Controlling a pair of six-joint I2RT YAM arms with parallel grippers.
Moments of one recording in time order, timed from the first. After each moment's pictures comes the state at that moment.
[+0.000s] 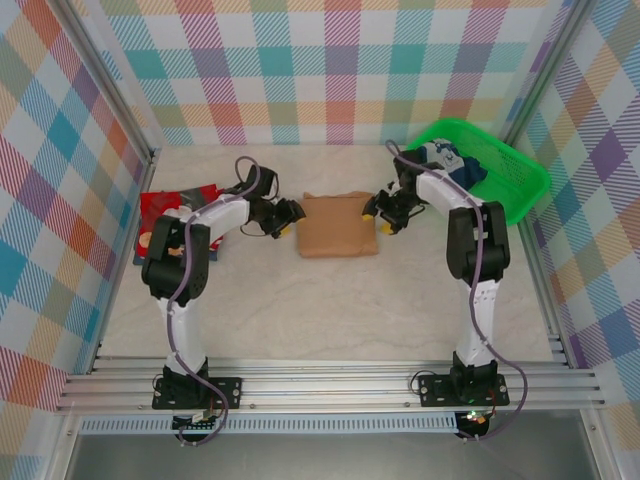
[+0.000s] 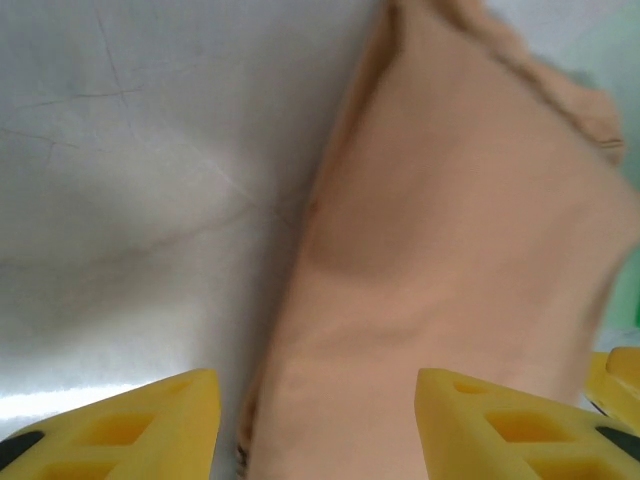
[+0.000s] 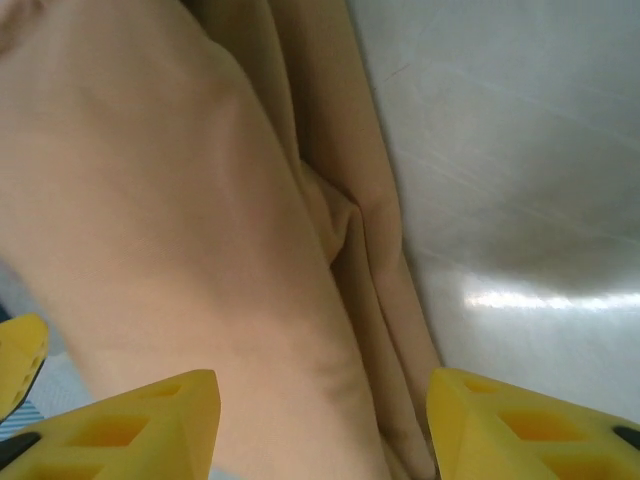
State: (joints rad) left arm -0.30 2.04 1.43 -0.44 0.41 -0.81; right arm 0.24 2.19 1.72 -0.90 -0.49 0.62
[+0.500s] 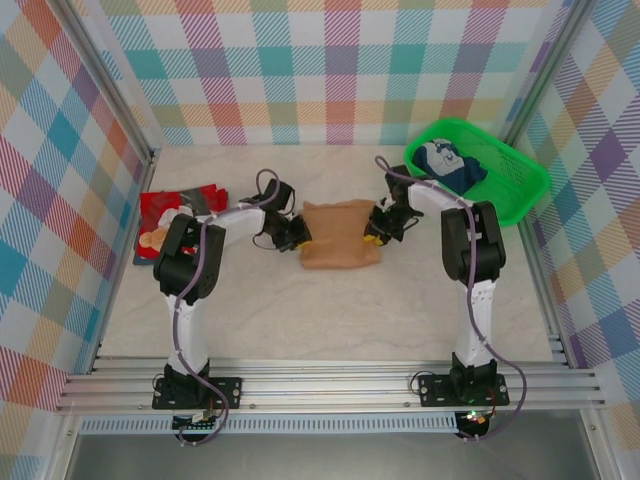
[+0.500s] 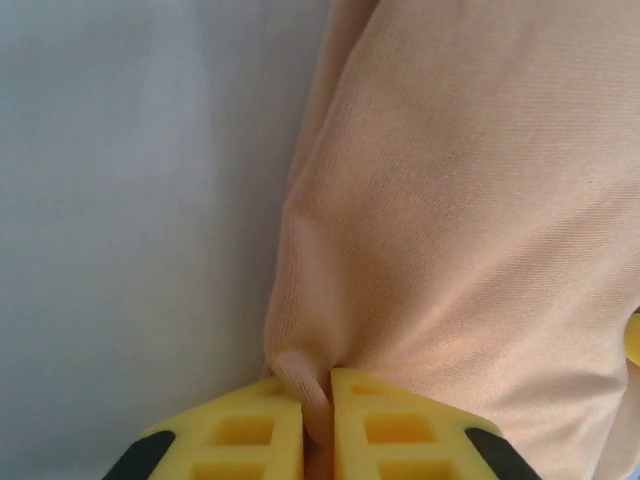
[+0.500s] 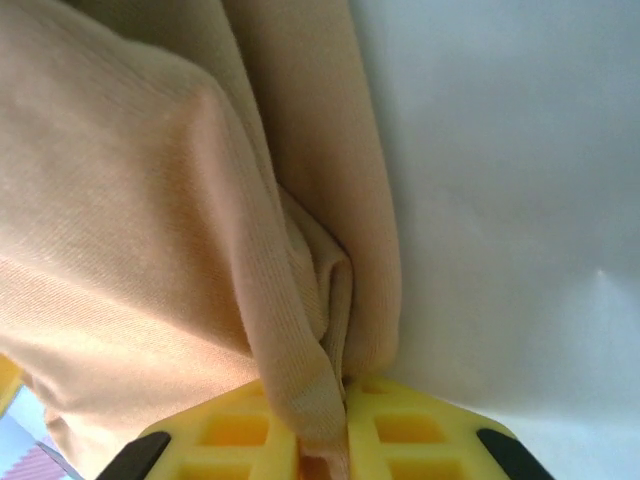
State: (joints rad) left arm -0.41 2.03 1.34 -0.45 0.40 -0.76; right arm 0.29 2.14 1.55 -0.87 -0.49 0.59
